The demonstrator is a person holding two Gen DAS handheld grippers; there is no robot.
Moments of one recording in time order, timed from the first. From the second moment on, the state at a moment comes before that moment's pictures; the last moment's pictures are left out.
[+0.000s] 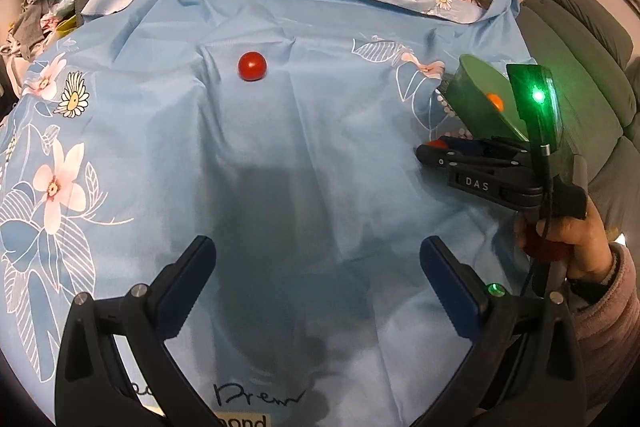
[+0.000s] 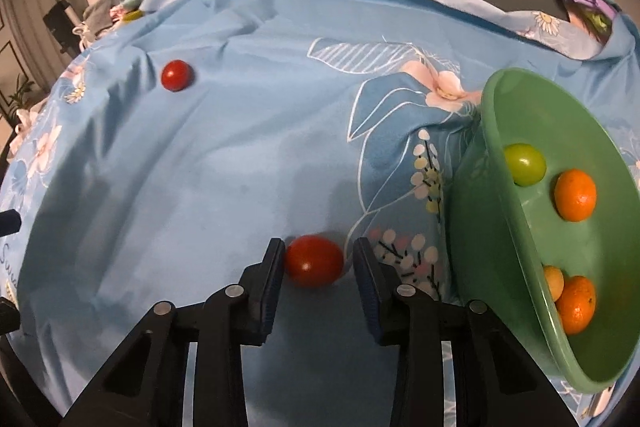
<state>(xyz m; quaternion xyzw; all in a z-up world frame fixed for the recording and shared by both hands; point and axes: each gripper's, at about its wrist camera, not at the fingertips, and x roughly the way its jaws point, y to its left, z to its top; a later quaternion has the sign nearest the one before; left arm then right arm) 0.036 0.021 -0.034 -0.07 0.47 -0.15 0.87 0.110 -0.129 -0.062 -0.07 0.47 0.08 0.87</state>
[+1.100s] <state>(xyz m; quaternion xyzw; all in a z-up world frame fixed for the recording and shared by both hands) 0.235 0.021 -0.063 -0.03 0.52 -0.01 0.85 0.160 -0.133 -0.035 0.07 0.42 0.20 0.89</state>
